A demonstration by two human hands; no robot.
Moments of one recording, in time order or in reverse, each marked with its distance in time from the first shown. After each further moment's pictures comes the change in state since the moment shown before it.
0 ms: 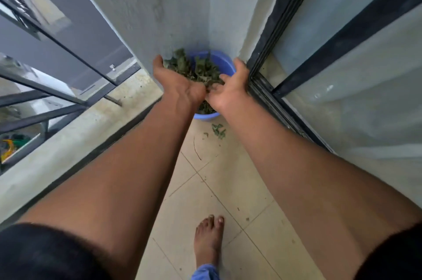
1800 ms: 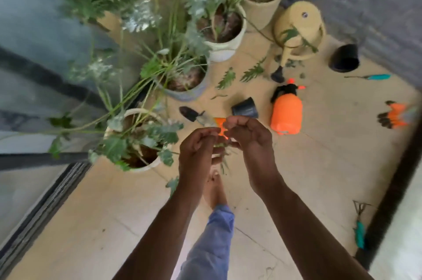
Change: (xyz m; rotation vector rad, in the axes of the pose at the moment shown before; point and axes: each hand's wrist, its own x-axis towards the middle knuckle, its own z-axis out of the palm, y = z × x) left_hand -0.857 0.300 0.524 0.457 -1.017 0.452; right_hand -0.792 0.073 -1.004 0.645 1.079 -0.963
